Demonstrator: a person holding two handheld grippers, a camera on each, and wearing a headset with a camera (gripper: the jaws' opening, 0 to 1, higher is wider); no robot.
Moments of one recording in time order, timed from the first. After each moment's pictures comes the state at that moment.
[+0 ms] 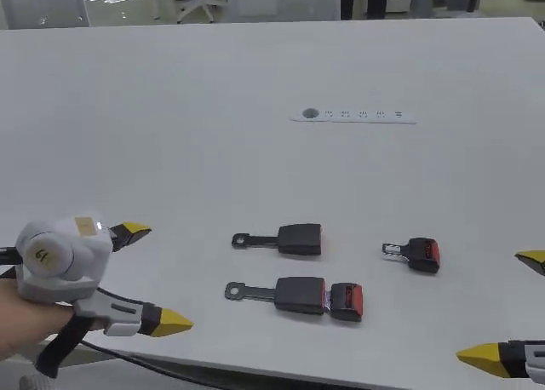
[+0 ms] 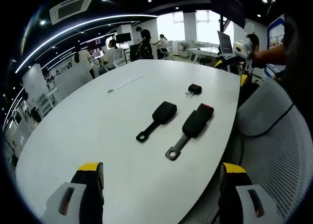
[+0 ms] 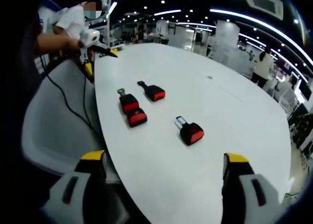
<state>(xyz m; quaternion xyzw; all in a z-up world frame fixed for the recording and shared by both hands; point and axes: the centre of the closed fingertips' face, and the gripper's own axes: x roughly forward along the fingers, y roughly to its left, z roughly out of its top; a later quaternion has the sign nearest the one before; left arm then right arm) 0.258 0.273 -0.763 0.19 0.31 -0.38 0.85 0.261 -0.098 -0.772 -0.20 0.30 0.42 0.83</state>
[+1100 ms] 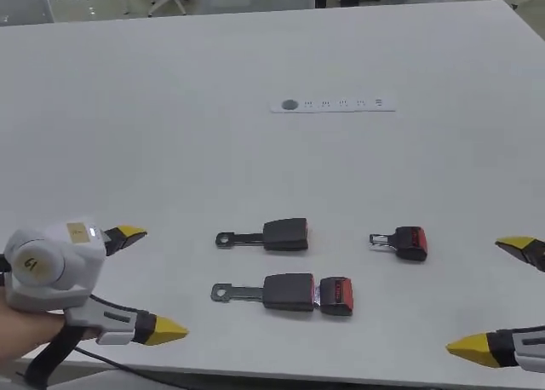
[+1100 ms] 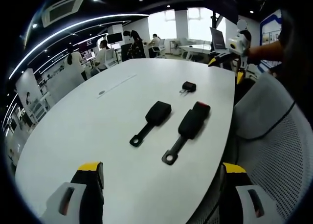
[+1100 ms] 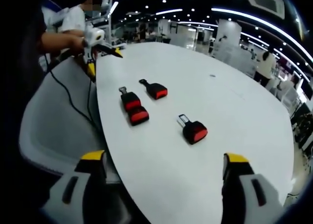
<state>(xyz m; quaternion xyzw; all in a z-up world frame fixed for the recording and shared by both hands) 0.267 0.259 -0.767 0.20 0.31 -0.41 0.84 0.263 -0.091 -0.777 -0.20 0.31 0.43 0.82</state>
